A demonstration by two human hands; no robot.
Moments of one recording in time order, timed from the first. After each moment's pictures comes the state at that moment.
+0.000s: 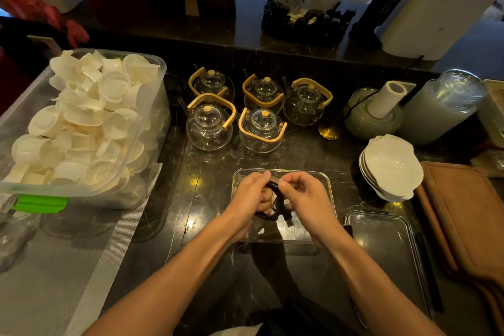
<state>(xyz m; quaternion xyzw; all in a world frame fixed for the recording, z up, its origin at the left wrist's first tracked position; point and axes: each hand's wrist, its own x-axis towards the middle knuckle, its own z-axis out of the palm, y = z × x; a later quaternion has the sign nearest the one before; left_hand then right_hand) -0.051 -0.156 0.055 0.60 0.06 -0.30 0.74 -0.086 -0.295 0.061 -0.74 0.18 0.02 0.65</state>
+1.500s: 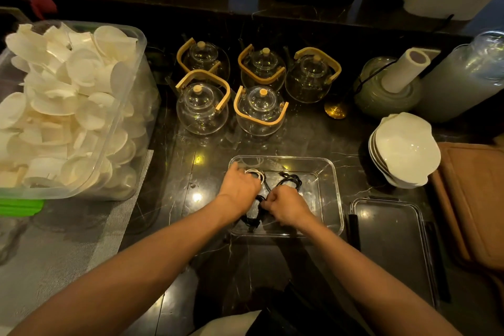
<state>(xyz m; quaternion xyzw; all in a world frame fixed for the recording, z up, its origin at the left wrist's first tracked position) 0.000 -0.161 -0.036 0.90 -0.33 -0.18 -0.20 -0.052 -0.298 -0.060 -0.89 0.14 0.29 0.34</state>
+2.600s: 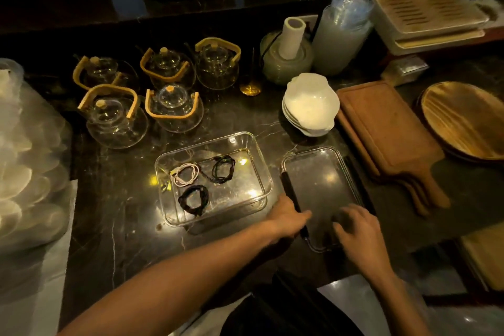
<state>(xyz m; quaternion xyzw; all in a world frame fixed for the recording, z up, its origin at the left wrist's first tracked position) -0.162 -0.326 -0.035 0.78 -0.11 -0.50 0.35 -0.311 -0.457 -0.032 -0.89 0.40 0.06 0.23</state>
